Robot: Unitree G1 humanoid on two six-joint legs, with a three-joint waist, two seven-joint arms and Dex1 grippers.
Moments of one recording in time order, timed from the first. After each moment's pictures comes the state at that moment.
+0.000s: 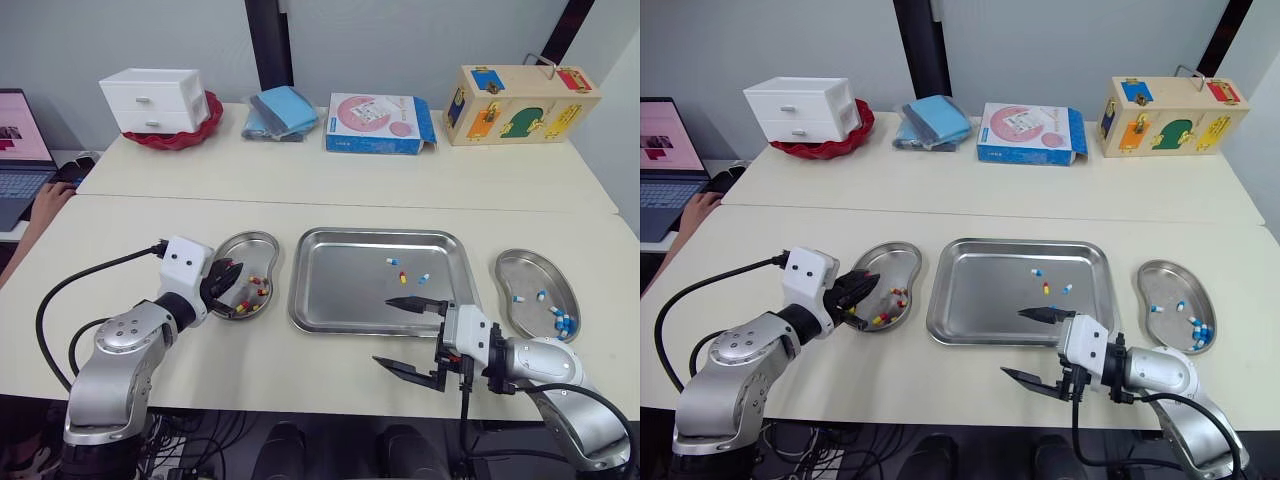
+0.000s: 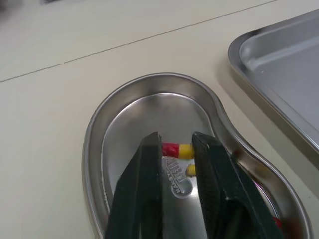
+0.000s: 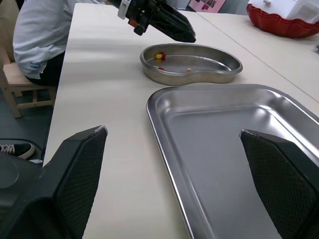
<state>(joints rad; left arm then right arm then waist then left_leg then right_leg) -0.07 0.51 0.24 -0.43 -0.25 0.69 -0.49 0.05 -0.61 0.14 -0.50 0.30 0.12 0.92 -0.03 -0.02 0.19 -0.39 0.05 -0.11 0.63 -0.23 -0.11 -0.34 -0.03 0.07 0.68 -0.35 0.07</state>
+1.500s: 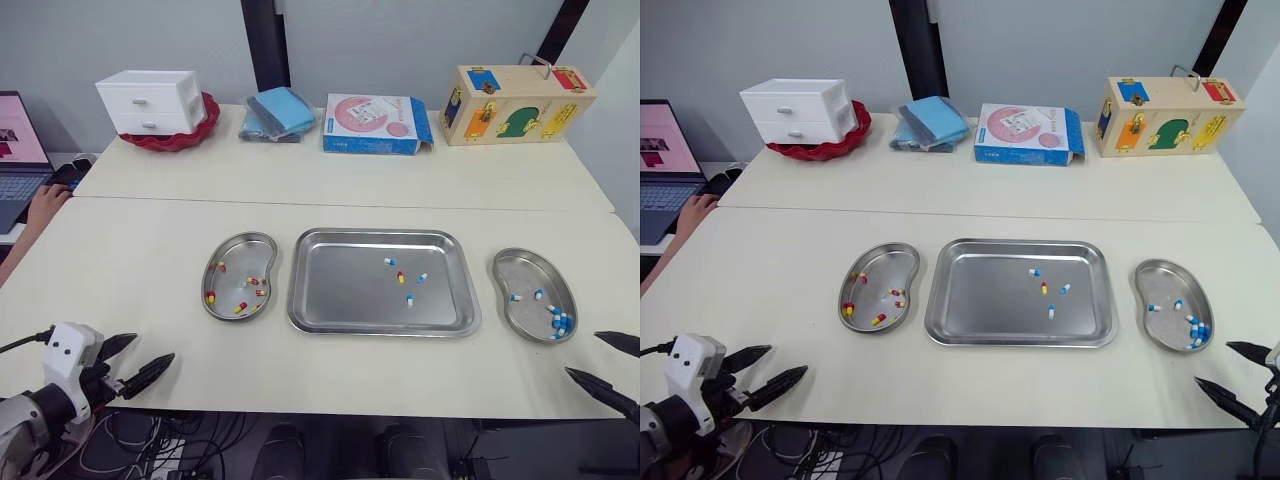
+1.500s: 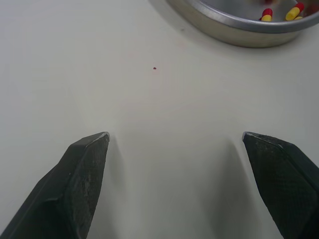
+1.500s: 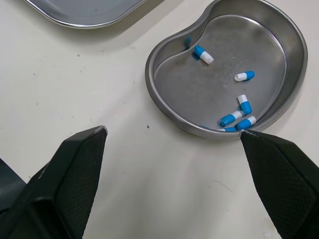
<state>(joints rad) 0.40 0.73 0.56 -0.07 -0.44 0.29 -0.95 0.55 -0.84 -0.69 -0.17 0.41 0.17 1.11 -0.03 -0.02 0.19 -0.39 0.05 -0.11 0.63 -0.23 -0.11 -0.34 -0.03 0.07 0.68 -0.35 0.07</state>
